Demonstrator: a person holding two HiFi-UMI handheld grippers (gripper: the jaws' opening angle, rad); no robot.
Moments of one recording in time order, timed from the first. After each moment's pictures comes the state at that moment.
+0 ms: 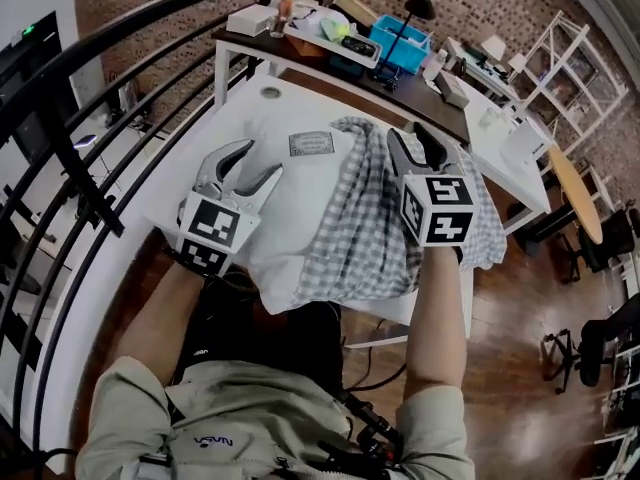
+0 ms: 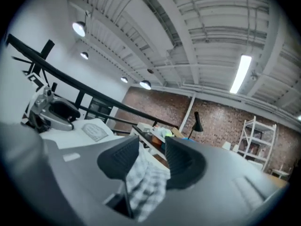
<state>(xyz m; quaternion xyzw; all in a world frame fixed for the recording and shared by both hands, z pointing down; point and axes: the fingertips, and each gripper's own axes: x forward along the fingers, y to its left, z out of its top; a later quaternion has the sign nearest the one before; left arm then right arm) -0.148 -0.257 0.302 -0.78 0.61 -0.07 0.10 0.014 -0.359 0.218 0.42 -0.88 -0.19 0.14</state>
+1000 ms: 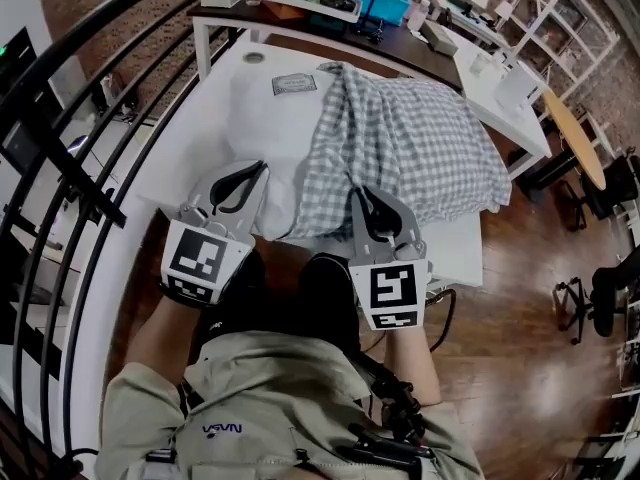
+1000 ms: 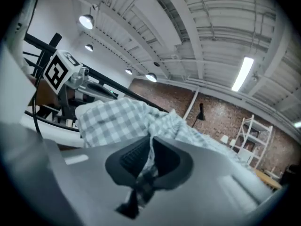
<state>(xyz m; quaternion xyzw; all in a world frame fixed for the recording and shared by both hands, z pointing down) -0.112 -0.184 0.315 -0.83 0.56 -0.04 0.08 0.017 -0.199 0.324 0.42 -0.86 -0.20 0.19</state>
